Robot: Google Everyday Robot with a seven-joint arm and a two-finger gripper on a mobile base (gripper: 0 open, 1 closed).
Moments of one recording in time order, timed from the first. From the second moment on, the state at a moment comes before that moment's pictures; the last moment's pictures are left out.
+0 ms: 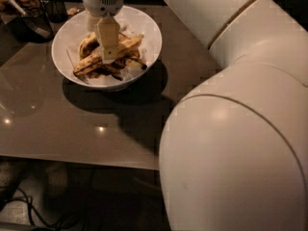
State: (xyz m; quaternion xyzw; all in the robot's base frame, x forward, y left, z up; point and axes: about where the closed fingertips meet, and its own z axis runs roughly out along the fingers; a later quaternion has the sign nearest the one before) arm 0.608 0.116 0.964 -0.84 0.53 0.02 0.13
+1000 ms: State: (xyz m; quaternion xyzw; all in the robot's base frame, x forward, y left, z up) arm 0.613 0.119 0.935 -0.83 0.55 0.04 0.10
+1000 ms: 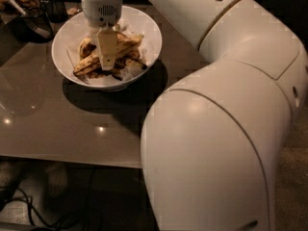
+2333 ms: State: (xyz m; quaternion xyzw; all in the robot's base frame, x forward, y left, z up) arm 0.628 0.116 0.912 -0.82 0.56 0.05 0.09
